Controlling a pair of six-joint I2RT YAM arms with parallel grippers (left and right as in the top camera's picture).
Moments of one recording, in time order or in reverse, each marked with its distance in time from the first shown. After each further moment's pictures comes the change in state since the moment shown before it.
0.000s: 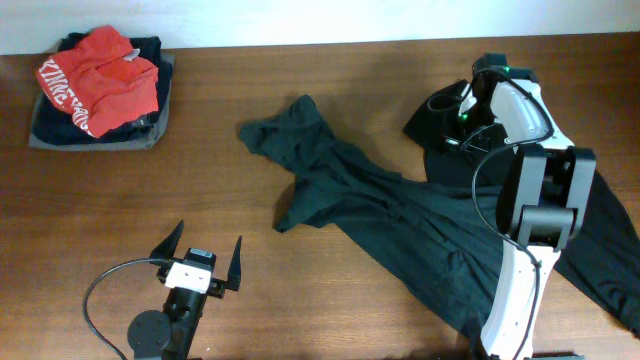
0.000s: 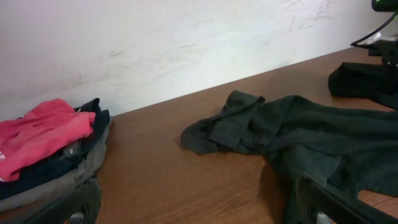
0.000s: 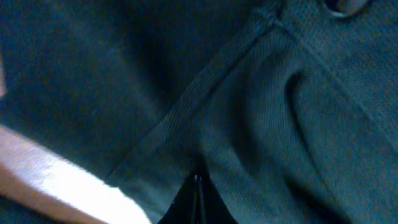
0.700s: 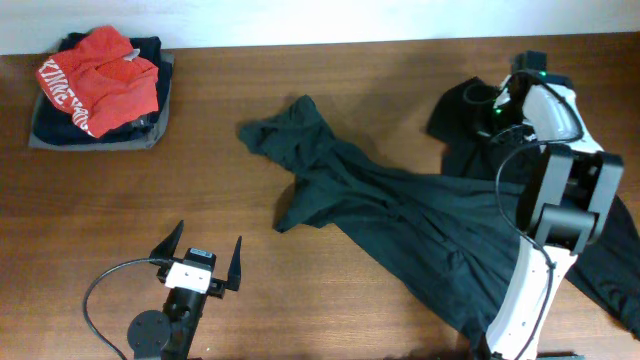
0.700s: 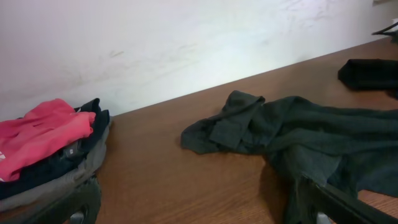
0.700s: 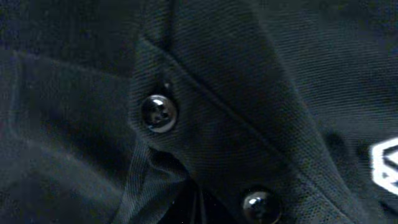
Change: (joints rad) left arm 0.000 0.000 0.000 0.000 0.000 0.000; right arm -0.148 0.011 0.000 0.171 0.090 -0.002
